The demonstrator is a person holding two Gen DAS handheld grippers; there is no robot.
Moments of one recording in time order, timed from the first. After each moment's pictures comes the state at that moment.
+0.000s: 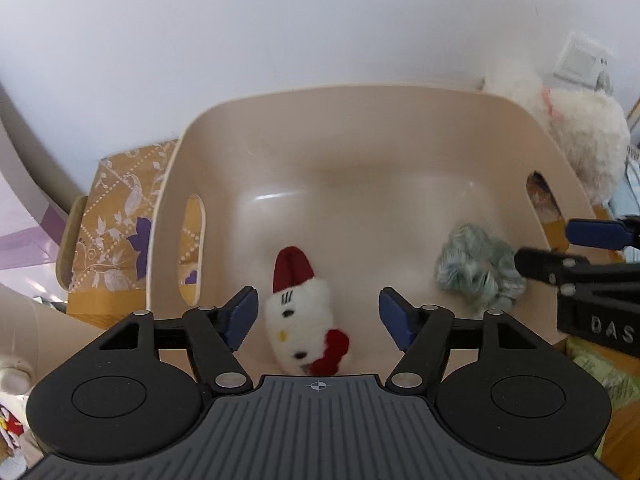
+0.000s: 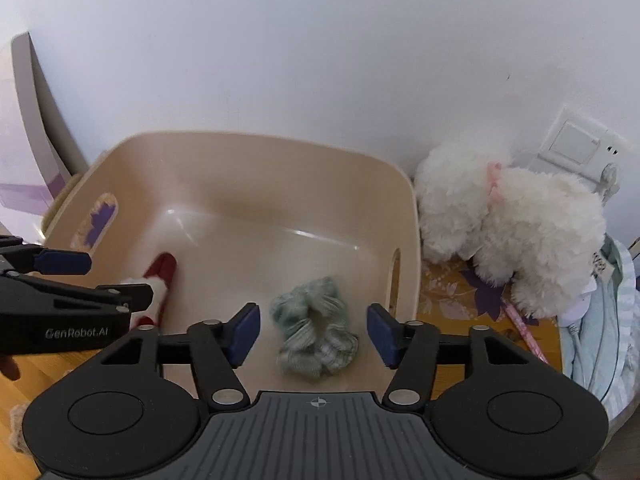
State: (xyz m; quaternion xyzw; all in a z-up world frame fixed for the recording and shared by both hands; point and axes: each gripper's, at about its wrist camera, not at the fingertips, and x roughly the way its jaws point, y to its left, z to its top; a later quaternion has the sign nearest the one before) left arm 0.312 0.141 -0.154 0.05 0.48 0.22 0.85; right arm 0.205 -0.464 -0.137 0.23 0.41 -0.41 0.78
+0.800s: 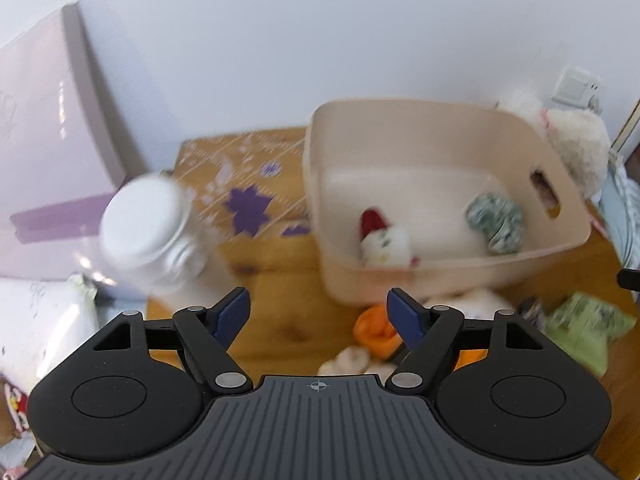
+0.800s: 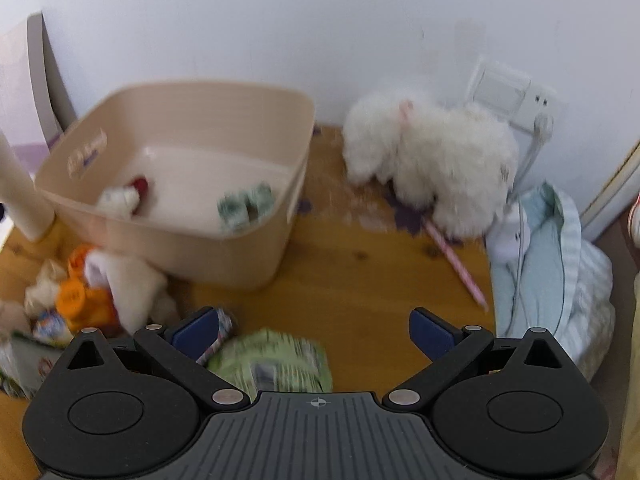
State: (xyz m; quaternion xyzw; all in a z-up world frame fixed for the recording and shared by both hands) left arm 0.189 0.175 -0.094 0.03 0.45 0.25 0.86; right arm 0.095 -0.410 -0.143 0.21 0.44 -0.42 0.76
